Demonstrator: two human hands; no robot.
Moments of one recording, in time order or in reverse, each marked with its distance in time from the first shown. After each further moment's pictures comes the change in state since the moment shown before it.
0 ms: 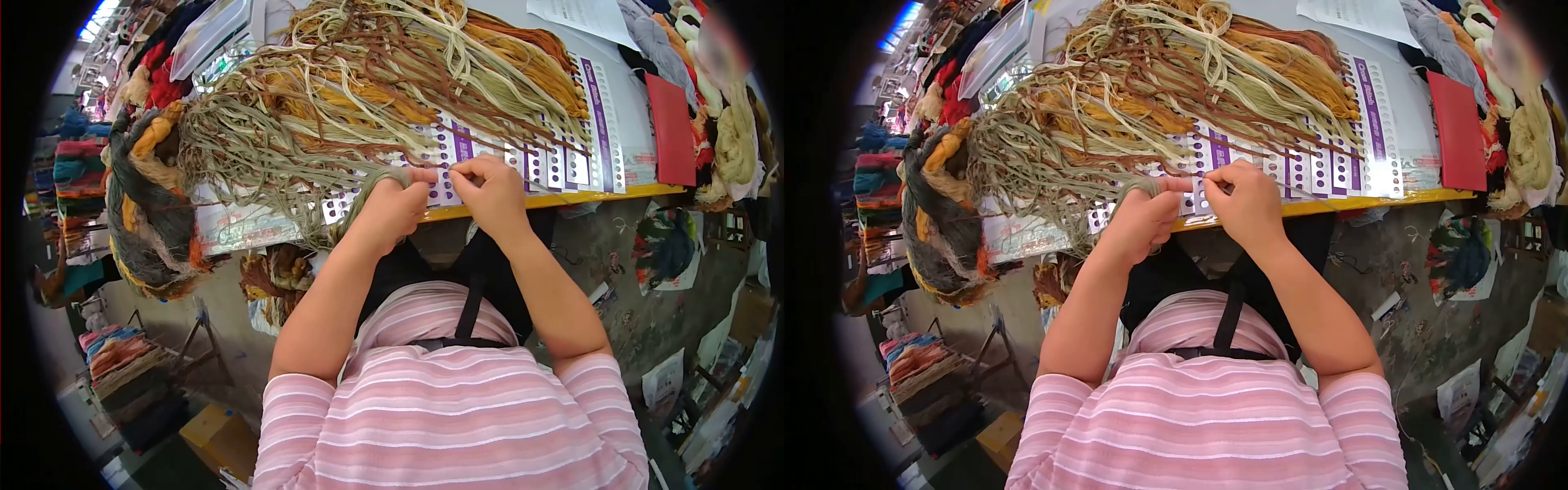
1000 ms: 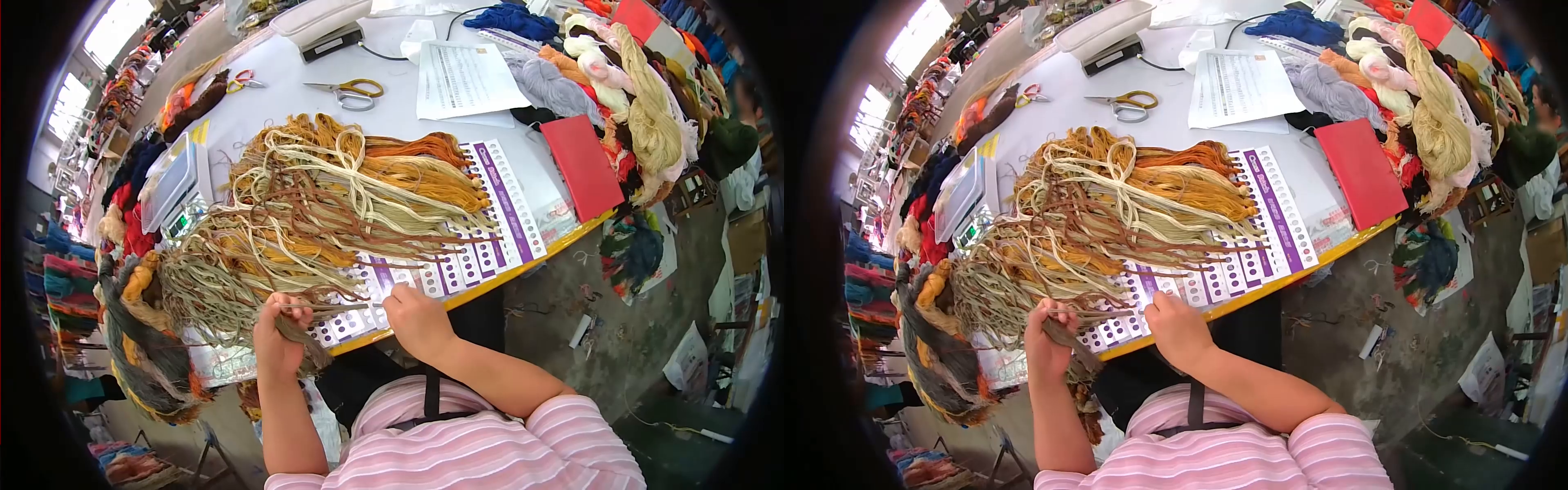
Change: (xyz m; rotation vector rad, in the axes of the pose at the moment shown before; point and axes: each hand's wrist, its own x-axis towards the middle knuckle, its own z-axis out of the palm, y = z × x) left_hand -0.011 0.035 -0.053 -0.562 0.027 0.394; right_hand -0.016 -0.014 -0.013 -0.397 -0.114 -0.182
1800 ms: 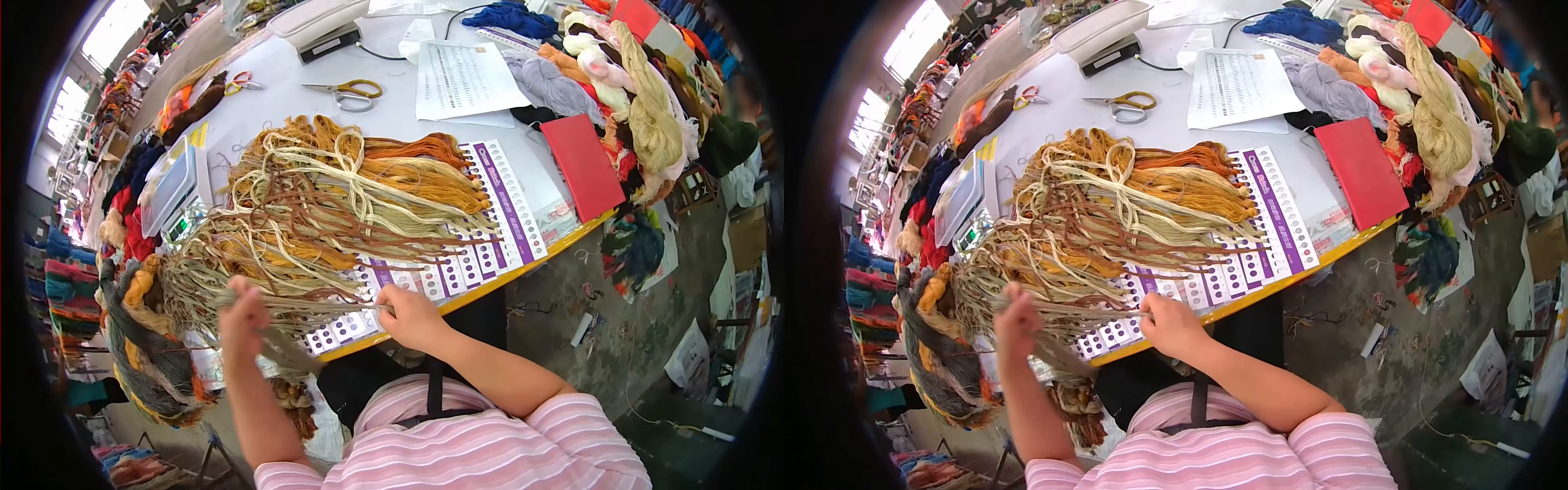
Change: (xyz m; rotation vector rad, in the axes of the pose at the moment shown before) left_hand 0.022 0.058 -0.010 0.462 0.068 0.112; right_hand 0.015 0.005 0.006 0.465 -0.144 0.303
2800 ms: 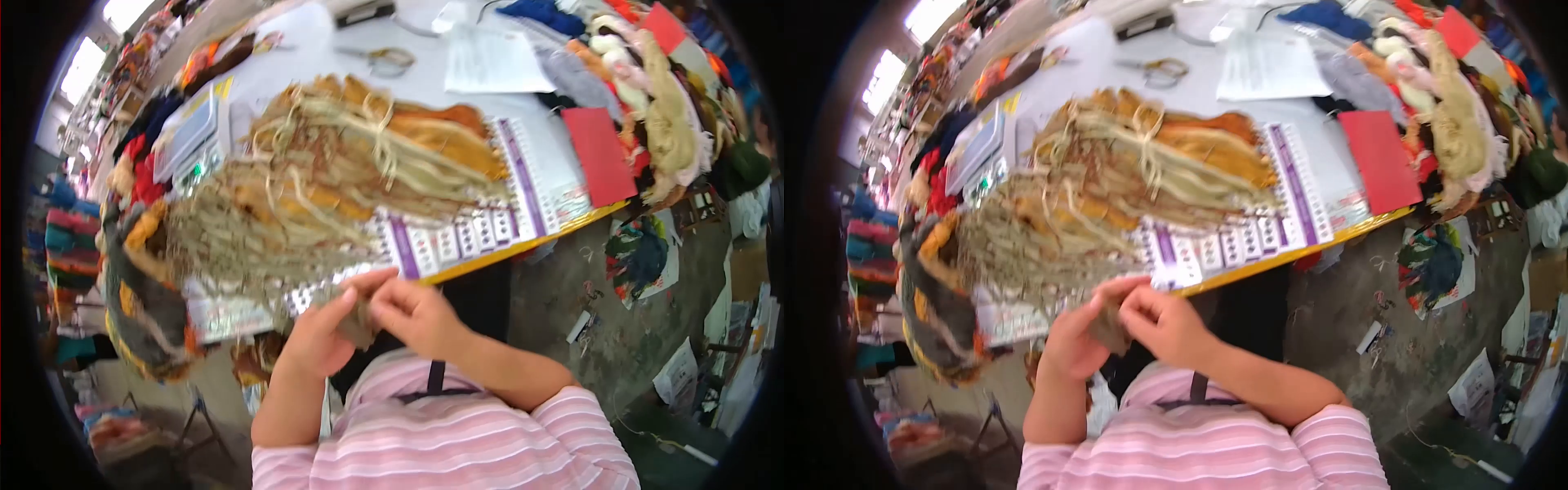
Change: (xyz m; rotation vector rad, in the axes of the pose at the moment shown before) left_hand -0.102 -0.020 0.085 -0.317 -0.537 -0.359; right_hand -0.061 -0.051 -0.005 0.702 -0.225 -0.085
